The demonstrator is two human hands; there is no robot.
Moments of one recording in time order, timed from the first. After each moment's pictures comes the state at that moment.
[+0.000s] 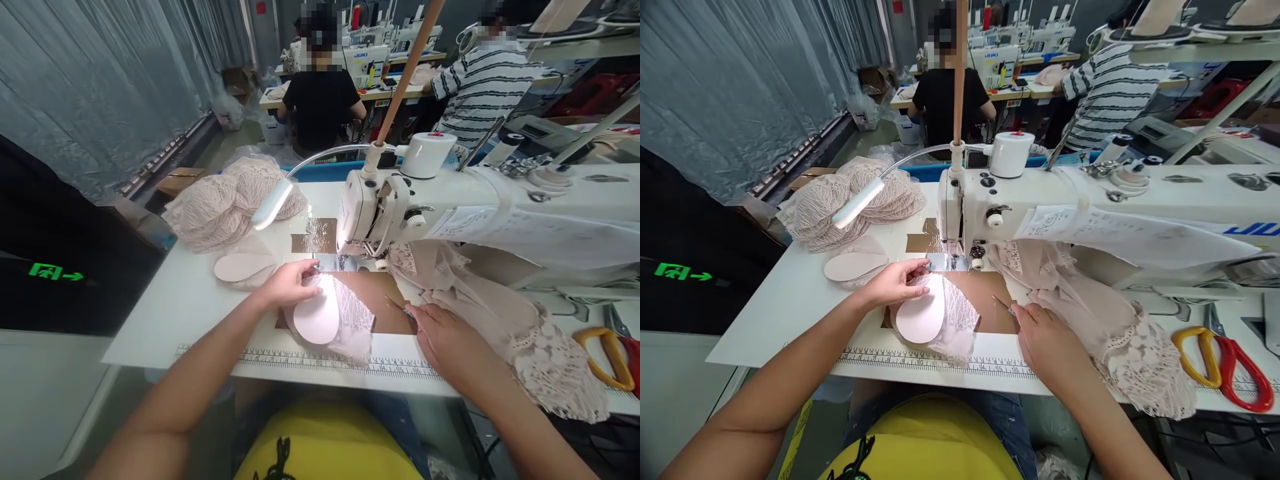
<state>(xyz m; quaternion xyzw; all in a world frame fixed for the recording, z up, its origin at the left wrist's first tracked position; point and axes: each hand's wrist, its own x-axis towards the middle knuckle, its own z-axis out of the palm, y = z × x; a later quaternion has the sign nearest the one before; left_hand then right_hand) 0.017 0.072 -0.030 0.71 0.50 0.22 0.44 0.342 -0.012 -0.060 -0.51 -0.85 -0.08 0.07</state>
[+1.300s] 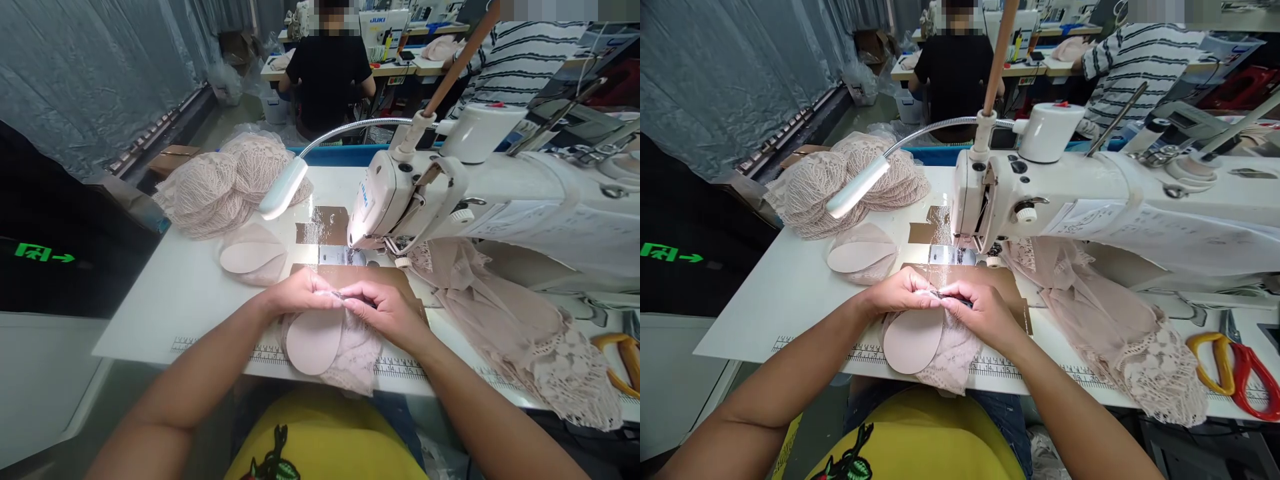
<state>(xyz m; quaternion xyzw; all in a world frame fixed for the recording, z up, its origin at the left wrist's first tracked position) 0.023 0.061 -0.035 0.60 0.33 0.20 0.71 0.233 0.032 -0.021 -0.44 -0.73 0.45 0.28</state>
